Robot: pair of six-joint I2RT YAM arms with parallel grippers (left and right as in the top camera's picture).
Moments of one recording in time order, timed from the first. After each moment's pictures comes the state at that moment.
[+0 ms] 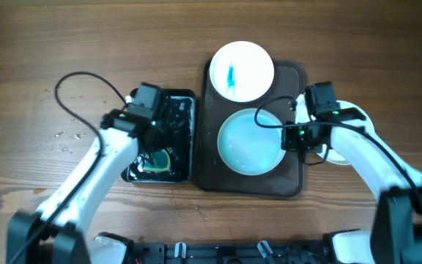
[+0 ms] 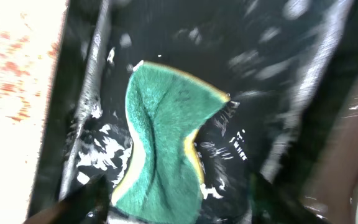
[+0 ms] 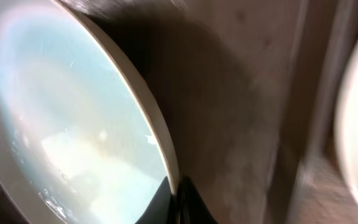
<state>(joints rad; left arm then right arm) -0.31 1.43 0.99 -0.87 -0.09 -0.58 0.15 1.52 0.89 -0.72 -0.26 0.25</state>
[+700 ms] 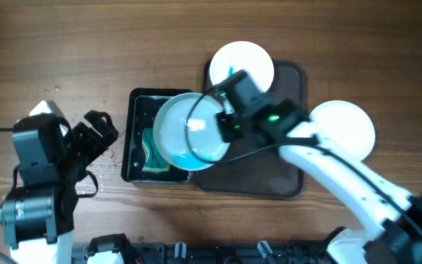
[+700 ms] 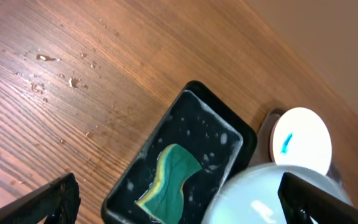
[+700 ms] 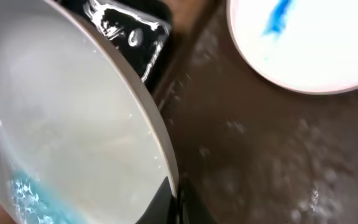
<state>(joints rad) 0.13 0.85 1.05 -0.99 0.04 -0.59 0.72 1.59 1.28 -0.74 0.05 0.30</state>
